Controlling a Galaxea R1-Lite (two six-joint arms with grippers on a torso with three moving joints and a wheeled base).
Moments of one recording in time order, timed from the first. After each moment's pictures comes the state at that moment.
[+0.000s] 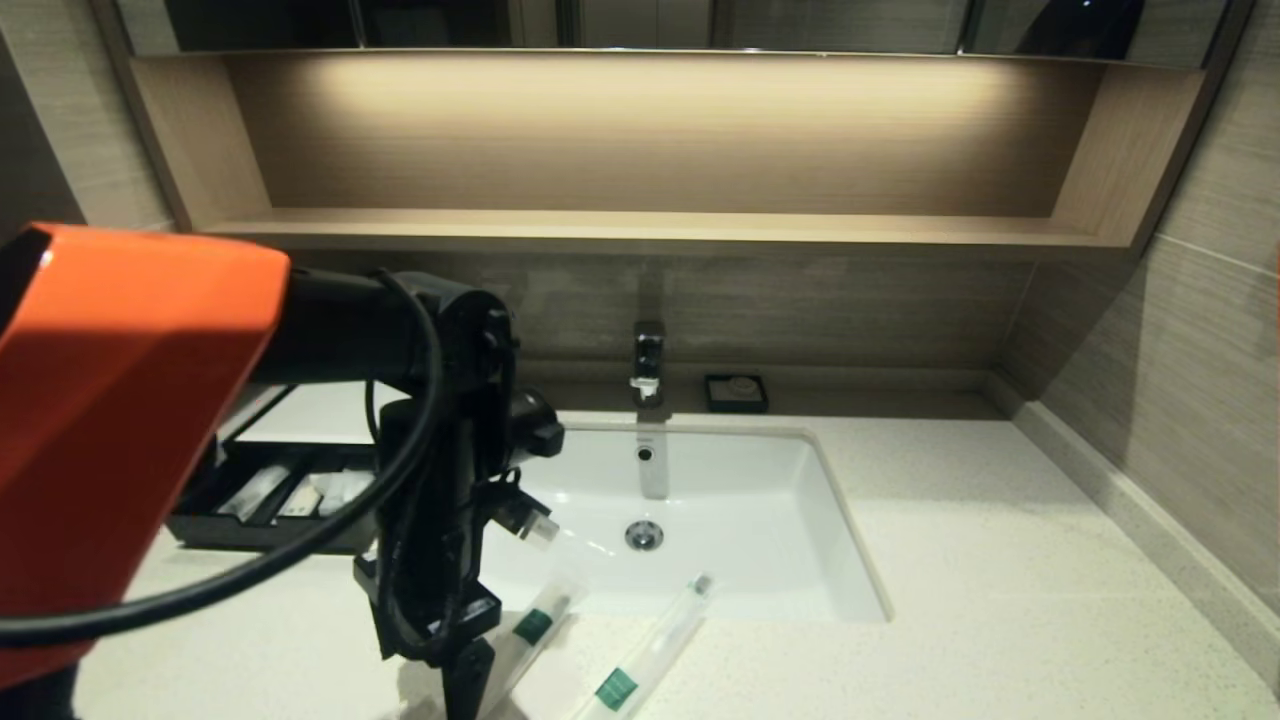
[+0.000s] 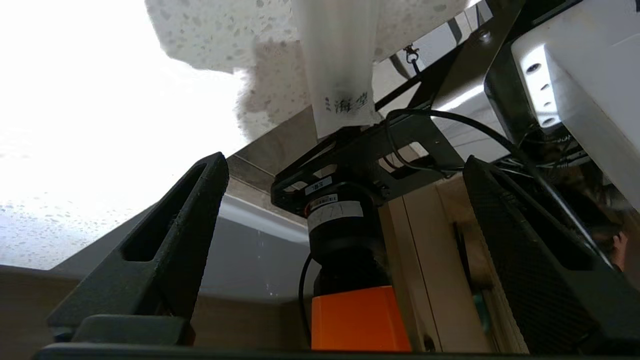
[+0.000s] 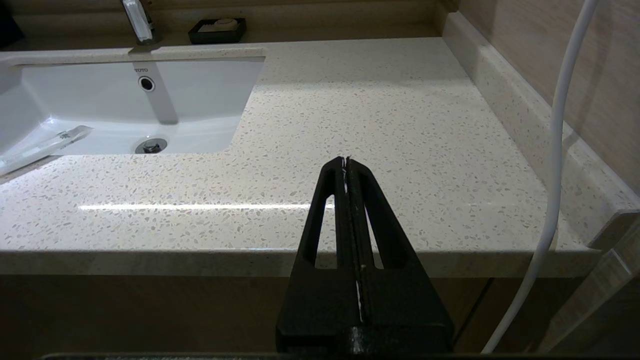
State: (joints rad) left arm -0.54 2.12 -1.73 1.47 -0.09 0.21; right arm 0.00 0.00 0.00 -0.01 0.00 0.04
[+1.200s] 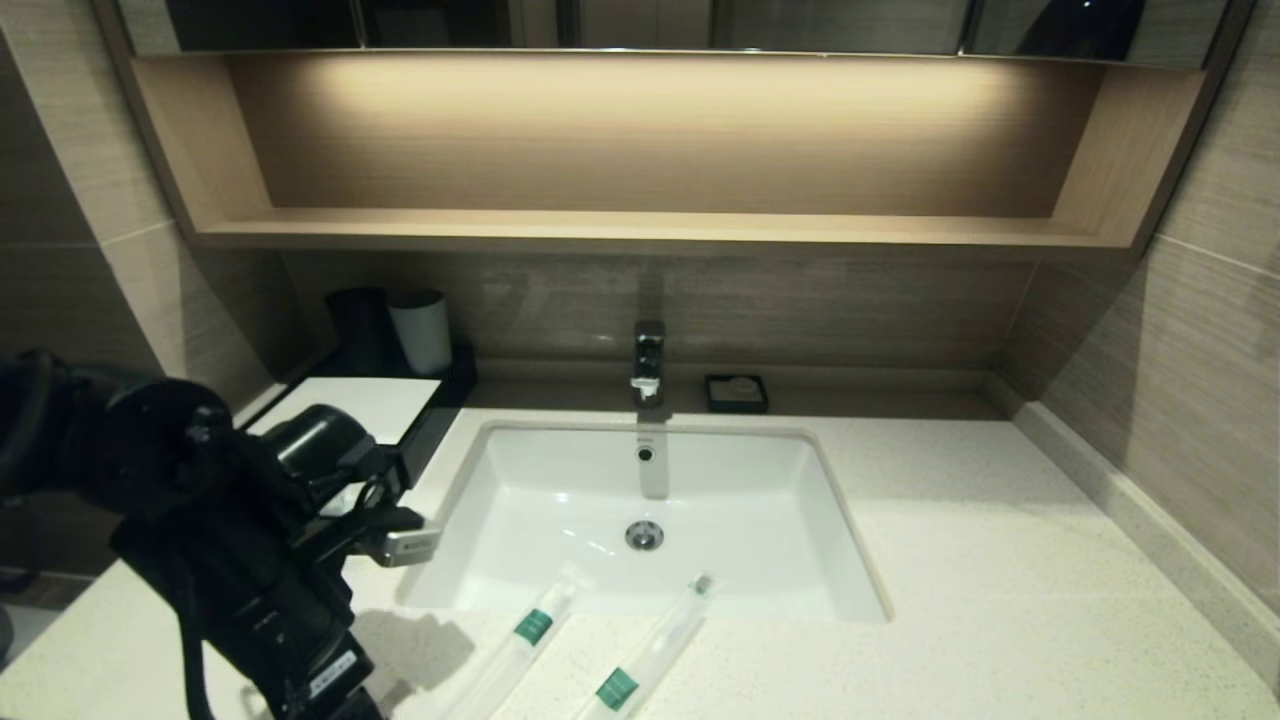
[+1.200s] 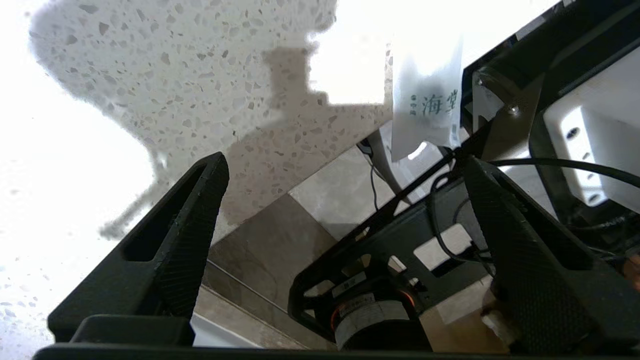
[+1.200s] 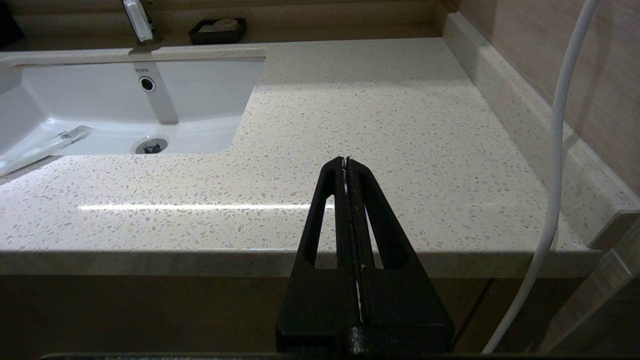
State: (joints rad) left arm -0.29 1.72 -1.00 0.76 -0.22 0.41; right arm 0.00 0.00 0.00 -0.01 0.00 0.04
